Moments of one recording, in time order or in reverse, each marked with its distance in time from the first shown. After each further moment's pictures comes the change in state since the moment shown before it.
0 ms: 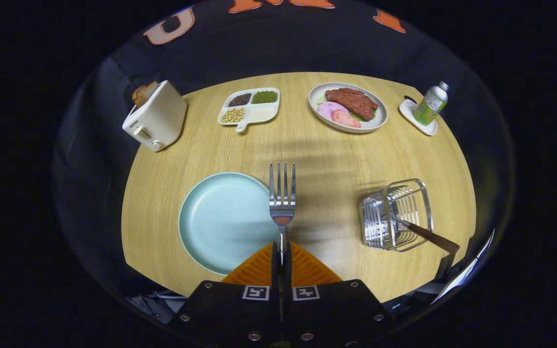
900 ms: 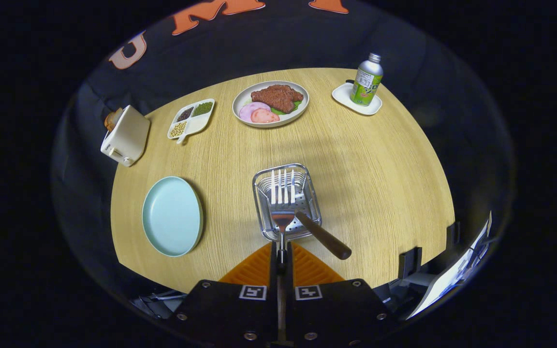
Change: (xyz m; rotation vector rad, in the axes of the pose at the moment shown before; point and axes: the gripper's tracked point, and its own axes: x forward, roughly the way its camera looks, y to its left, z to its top) arm -0.023 -0.130 -0.014 0.073 0.004 -0.049
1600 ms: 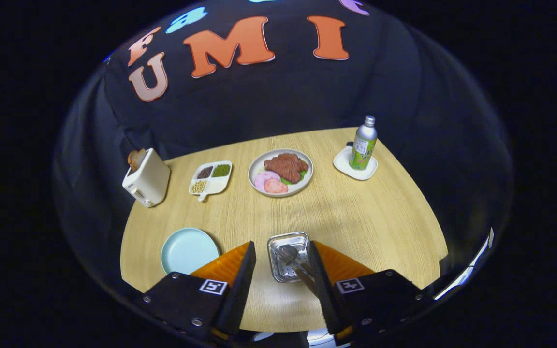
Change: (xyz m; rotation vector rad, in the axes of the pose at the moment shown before) arm -0.075 0.017 0.095 0.000 -0.457 0.069
